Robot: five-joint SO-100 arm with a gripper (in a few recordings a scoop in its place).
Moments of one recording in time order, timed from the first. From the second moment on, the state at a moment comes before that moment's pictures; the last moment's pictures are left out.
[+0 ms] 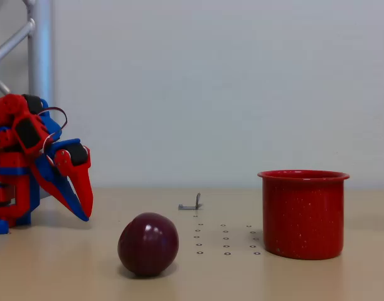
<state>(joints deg) 8.9 184.6 170.2 73.4 8.3</state>
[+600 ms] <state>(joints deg) 7.5 184.6 170.2 73.4 7.6</state>
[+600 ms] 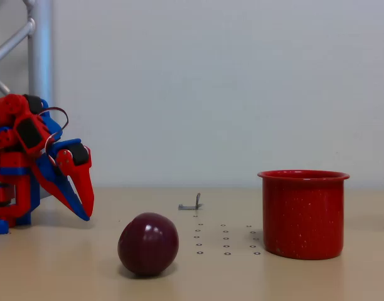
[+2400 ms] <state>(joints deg) 43.2 109.2 120.0 30.6 -80.5</state>
